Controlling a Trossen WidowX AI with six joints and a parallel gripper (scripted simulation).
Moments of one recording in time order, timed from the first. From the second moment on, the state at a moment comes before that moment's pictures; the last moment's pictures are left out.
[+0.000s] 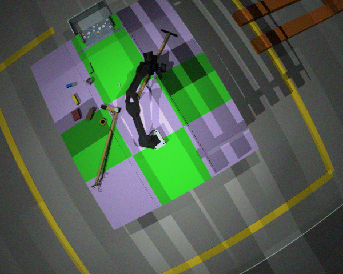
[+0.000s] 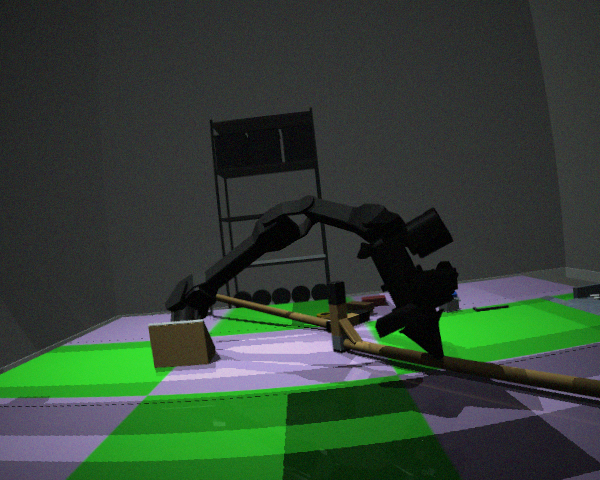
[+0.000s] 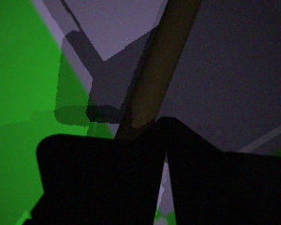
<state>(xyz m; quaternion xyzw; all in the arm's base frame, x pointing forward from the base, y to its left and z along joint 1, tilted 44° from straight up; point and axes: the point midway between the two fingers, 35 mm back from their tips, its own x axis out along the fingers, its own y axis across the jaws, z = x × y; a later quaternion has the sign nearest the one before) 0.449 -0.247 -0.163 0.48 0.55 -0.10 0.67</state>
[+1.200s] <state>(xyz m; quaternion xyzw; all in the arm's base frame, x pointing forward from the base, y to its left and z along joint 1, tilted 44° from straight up) 0.406 -0.330 -0.109 0.46 0.53 -0.09 0.70</state>
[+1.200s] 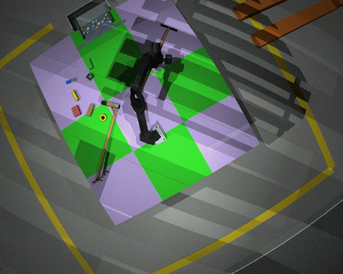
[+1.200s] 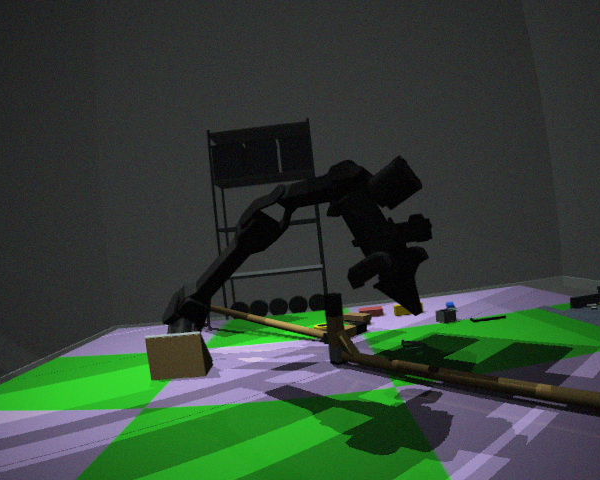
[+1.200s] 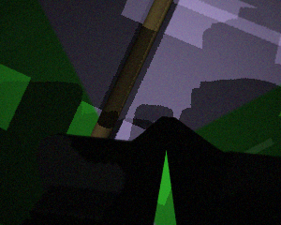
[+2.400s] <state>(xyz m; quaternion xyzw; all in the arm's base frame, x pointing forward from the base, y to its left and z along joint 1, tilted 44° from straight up) 0.417 -0.278 -0.165 0.46 0.54 -0.07 0.70</state>
